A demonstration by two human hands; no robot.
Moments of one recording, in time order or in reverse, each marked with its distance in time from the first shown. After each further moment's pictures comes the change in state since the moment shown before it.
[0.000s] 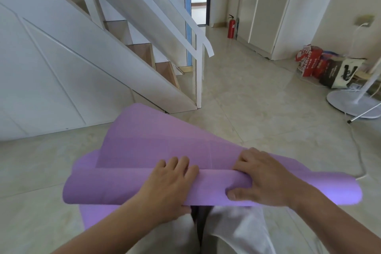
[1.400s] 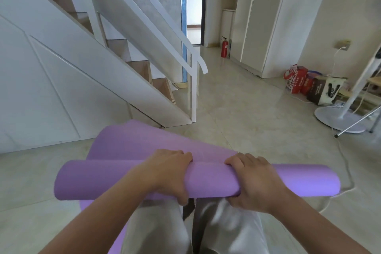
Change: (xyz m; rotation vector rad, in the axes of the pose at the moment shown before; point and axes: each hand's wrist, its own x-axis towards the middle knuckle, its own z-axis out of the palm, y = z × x) left_hand 0.037 -0.023 -0.048 -0.272 -0.363 -0.121; right_hand -0.010 -0.023 0.003 -0.276 0.255 0.116
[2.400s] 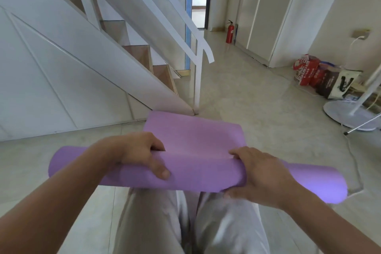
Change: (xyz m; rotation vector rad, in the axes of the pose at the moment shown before) left_hand 0.037 -0.118 -0.025 -0.527 -0.175 -0.113; right_hand 0.068 0.017 0.000 0.148 -0.164 0.046
